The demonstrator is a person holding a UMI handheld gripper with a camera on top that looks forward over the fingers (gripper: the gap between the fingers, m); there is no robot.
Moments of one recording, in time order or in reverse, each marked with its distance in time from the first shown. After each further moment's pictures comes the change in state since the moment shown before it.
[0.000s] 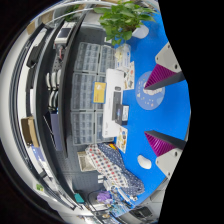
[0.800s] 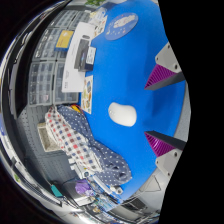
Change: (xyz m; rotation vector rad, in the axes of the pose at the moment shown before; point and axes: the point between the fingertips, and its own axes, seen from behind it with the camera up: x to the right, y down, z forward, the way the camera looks) arm -0.285 0.144 0.136 -0.271 -0.133 0.014
